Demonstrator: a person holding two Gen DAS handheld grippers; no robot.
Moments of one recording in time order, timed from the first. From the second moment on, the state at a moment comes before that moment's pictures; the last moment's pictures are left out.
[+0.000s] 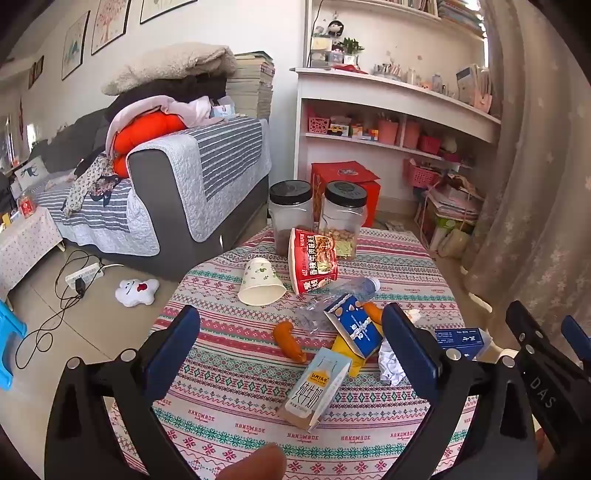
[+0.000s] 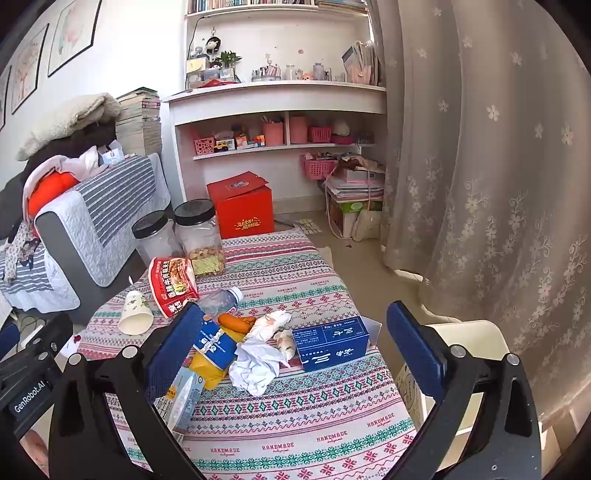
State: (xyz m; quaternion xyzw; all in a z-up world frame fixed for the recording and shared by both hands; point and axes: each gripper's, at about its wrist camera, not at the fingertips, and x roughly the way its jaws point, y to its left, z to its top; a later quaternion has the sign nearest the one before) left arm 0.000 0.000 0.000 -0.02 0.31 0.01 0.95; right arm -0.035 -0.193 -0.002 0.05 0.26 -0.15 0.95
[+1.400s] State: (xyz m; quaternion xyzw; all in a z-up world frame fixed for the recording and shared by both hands) left arm 0.004 0.010 -0.005 -0.03 0.31 0.02 0.95; right arm -0.030 -0.186 -0.009 0.05 0.27 -0.15 0.95
